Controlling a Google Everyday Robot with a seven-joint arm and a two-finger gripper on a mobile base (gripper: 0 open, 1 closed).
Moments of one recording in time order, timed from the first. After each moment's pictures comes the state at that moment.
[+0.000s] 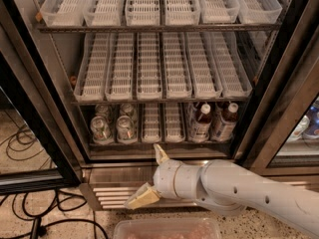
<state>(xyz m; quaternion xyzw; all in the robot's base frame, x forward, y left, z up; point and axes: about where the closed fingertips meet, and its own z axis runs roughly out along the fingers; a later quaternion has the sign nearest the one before) 0.457 0.048 0.650 -0.49 0.70 0.22 0.46</state>
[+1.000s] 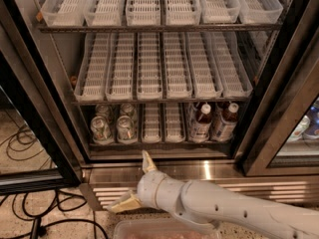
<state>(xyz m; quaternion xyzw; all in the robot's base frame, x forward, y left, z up) 0.462 0.092 0.622 -0.46 0.69 0.22 0.51</state>
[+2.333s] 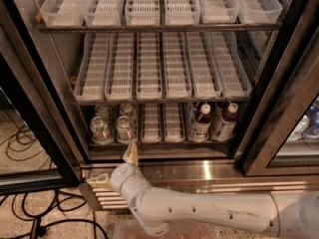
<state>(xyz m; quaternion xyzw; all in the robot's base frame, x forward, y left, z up) 0.542 0.151 0.599 -0.35 0.71 0.11 0.60</state>
